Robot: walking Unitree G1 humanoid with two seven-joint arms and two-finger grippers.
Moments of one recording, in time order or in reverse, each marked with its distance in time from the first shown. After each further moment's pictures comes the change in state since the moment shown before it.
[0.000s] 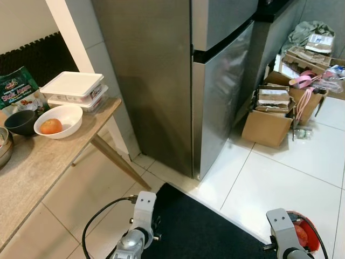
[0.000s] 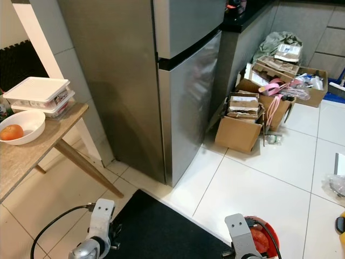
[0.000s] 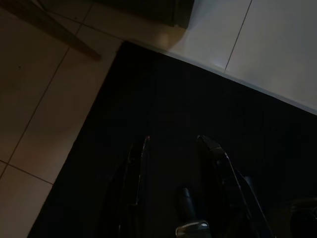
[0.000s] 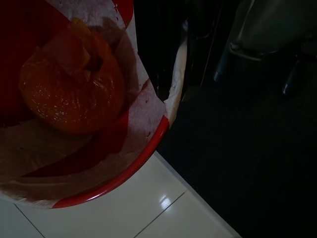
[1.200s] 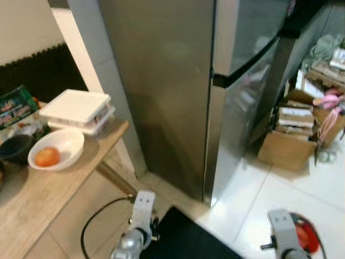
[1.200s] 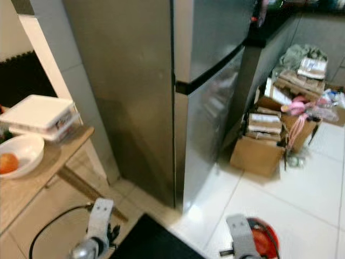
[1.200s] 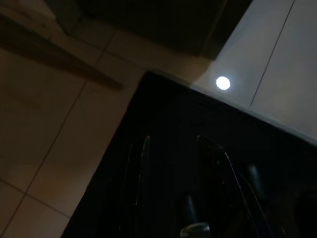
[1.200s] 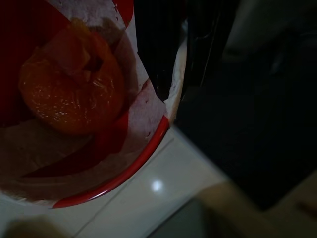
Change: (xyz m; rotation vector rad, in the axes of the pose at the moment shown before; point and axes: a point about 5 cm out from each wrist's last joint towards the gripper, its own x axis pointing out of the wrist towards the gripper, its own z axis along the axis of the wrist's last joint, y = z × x) left arm 0.001 0.001 0.002 0.005 0.012 -0.009; right arm -0.001 0.015 -0.008 0.071 0.006 0.010
